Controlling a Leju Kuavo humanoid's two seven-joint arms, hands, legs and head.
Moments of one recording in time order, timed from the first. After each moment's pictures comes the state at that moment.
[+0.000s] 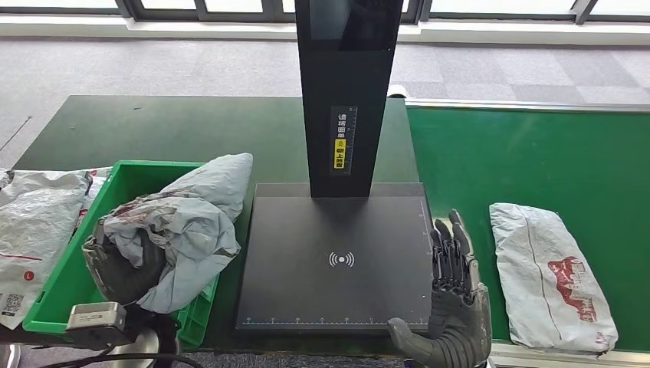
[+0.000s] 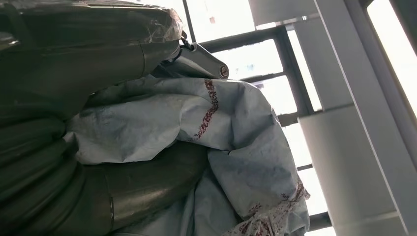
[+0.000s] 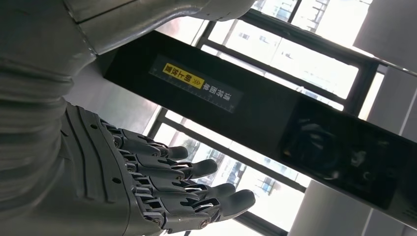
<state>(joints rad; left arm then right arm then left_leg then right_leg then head) 0.06 -0.21 -0.03 -1.76 -0.24 0.40 -0.70 0.33 0.20 0.20 -1.85 0.47 -0.15 -0.69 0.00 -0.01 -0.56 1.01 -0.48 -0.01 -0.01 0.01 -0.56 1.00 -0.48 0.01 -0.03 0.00</state>
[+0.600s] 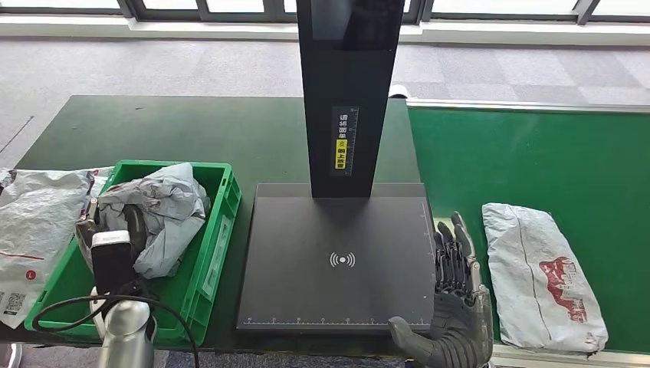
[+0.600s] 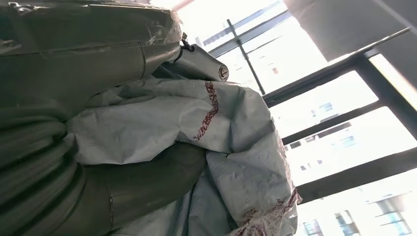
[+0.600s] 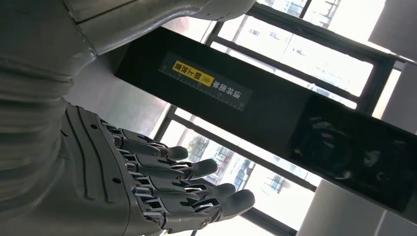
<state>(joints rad) -0.13 -0.20 0.23 -1.48 -0.47 0.48 -0.49 0.35 0.20 0.20 -1.86 0.50 -0.18 -0.66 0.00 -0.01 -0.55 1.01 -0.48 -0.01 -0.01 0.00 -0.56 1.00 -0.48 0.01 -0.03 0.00</state>
